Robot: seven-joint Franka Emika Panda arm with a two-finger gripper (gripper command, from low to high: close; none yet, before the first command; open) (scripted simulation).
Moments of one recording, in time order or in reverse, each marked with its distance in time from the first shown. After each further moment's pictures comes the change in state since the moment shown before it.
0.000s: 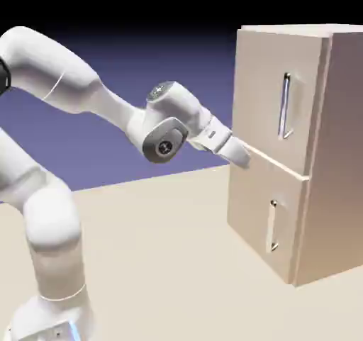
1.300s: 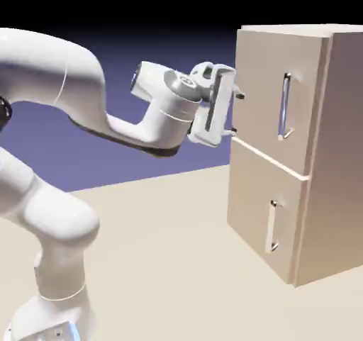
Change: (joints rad) arm 0.534 -0.131 -0.546 0.265 -1.696 -0.127 -0.499
